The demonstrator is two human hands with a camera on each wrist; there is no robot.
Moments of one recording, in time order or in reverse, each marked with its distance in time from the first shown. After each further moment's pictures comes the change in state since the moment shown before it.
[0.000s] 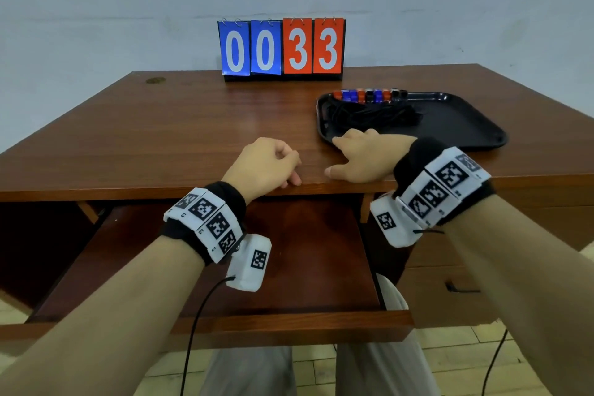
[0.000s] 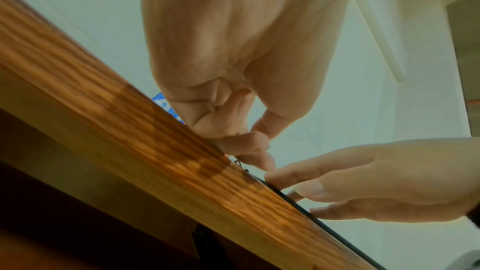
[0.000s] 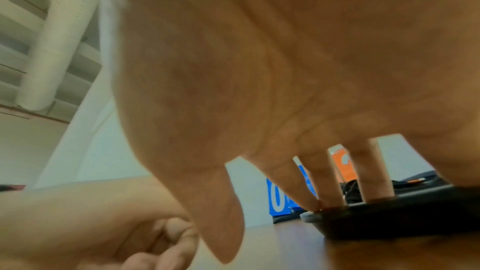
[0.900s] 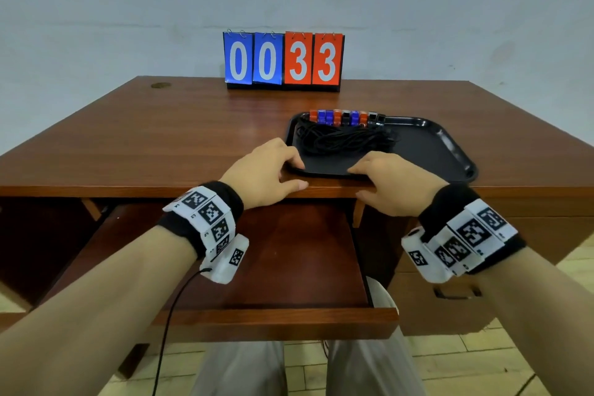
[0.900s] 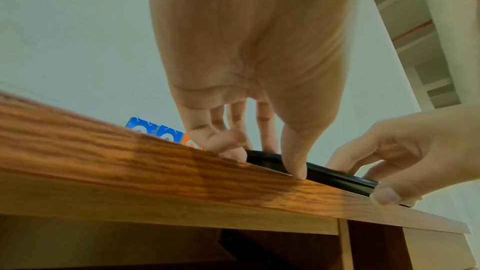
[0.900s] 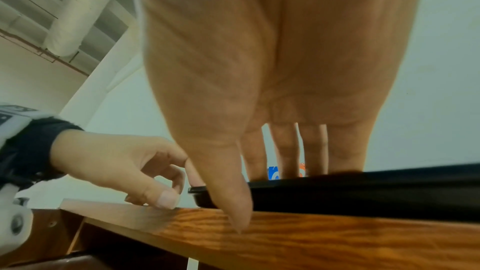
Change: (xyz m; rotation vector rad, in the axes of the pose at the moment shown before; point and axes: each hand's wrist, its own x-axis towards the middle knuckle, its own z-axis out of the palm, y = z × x) left_hand -0.012 -0.004 -0.013 0.442 -0.068 0.317; right_hand -0.047 0.033 0.032 0.120 0.240 -0.149
